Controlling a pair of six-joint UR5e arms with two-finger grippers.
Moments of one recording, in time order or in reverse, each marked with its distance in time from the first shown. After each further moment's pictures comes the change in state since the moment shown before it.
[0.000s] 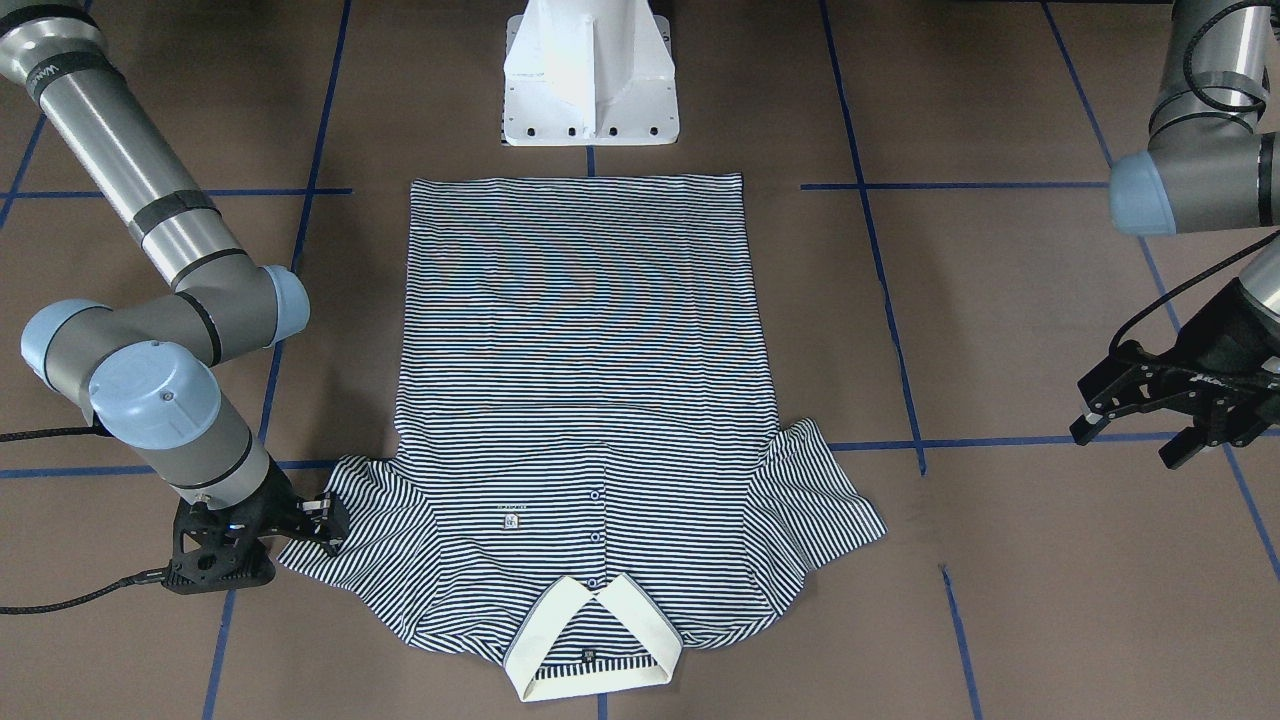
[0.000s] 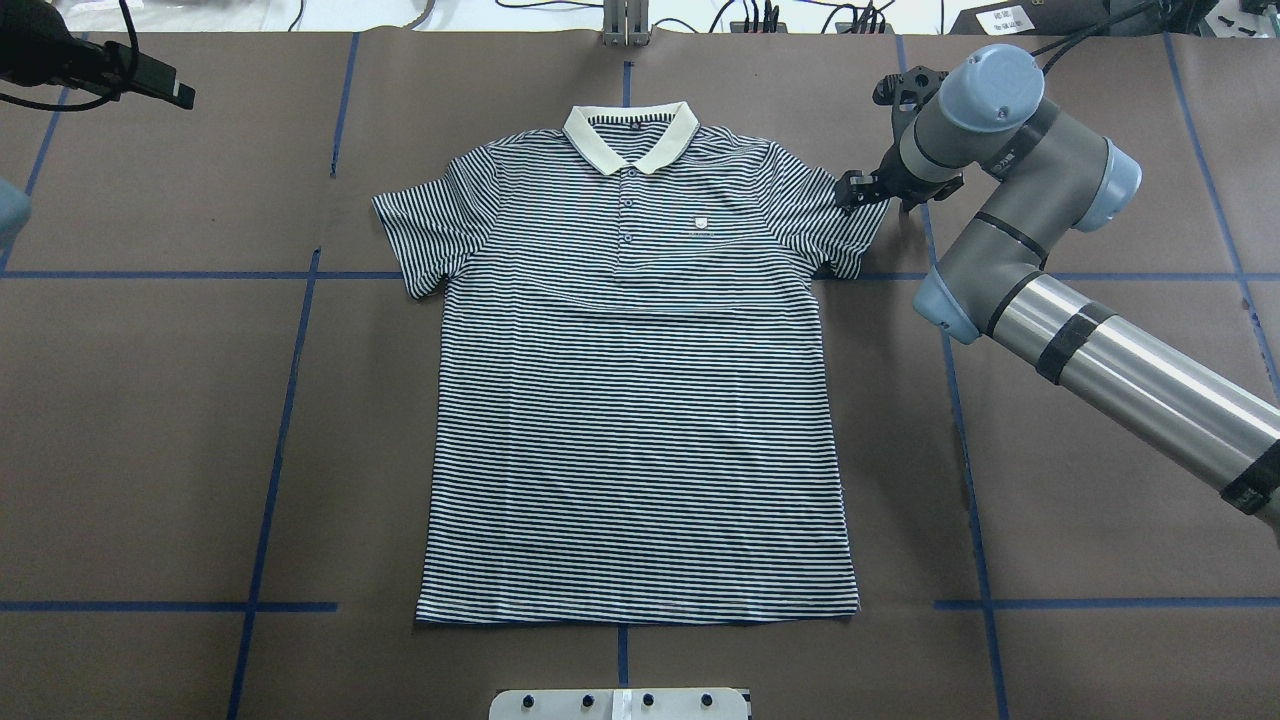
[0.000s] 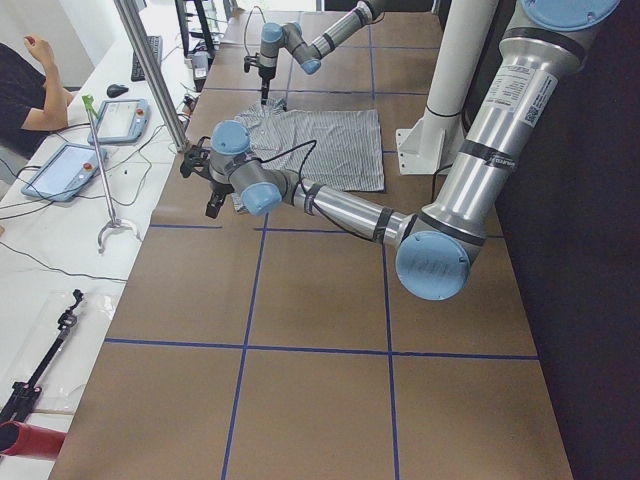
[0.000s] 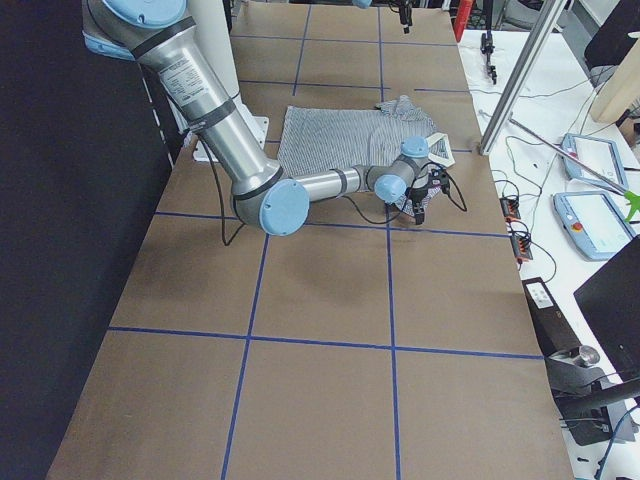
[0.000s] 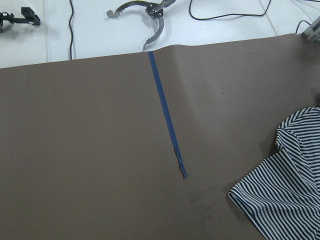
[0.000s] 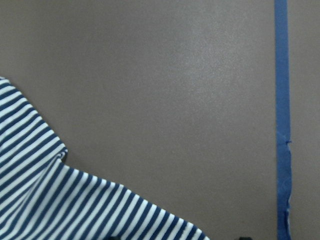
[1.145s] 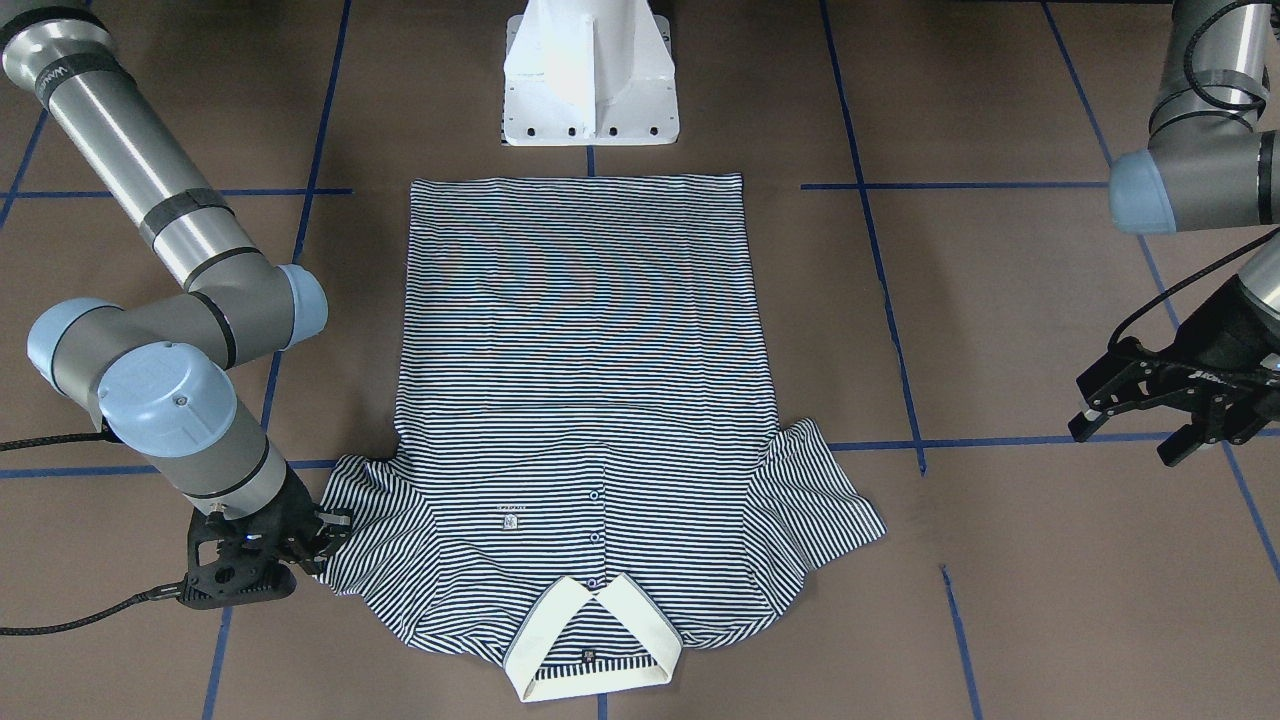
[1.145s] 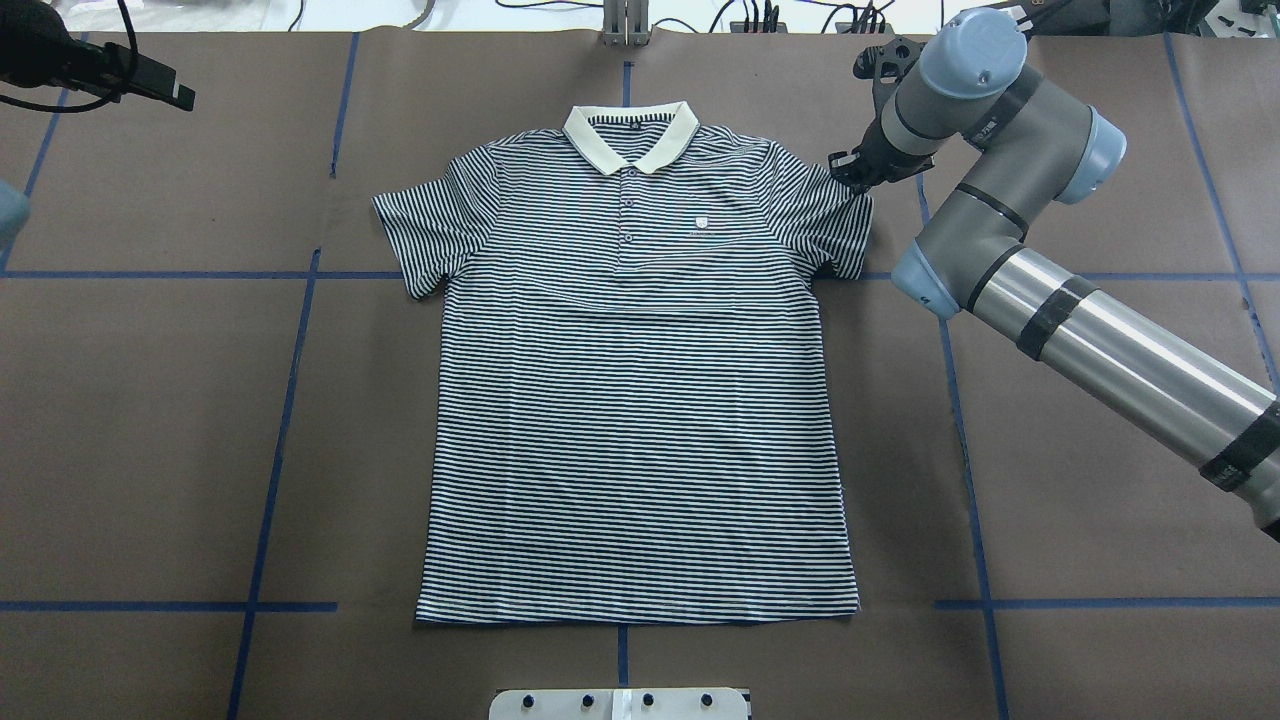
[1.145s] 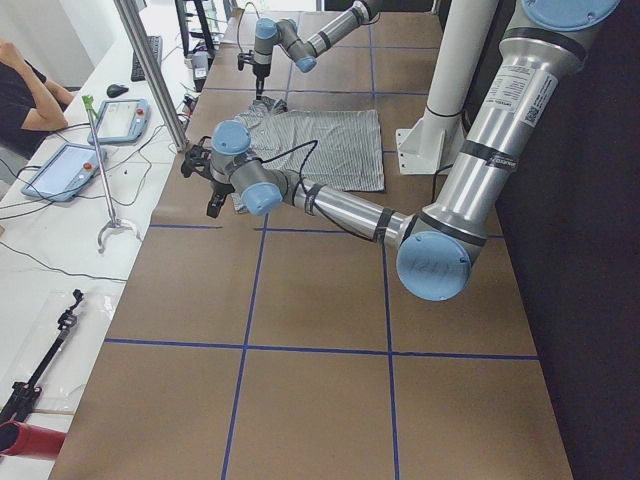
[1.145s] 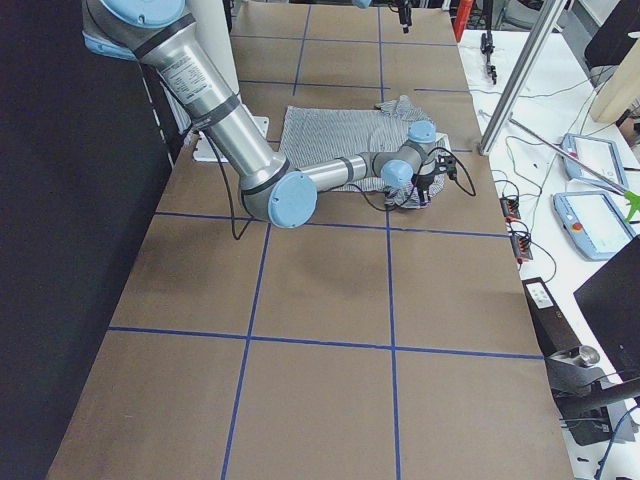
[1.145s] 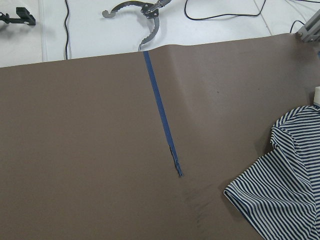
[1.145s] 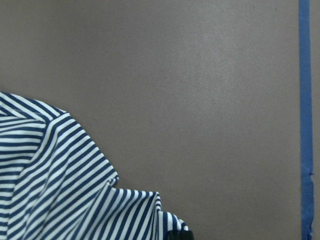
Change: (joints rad) left arm 0.000 0.004 -0.005 -0.001 -0.004 -0.001; right arm 0.013 0.060 0.011 -0.063 0.012 -0.027
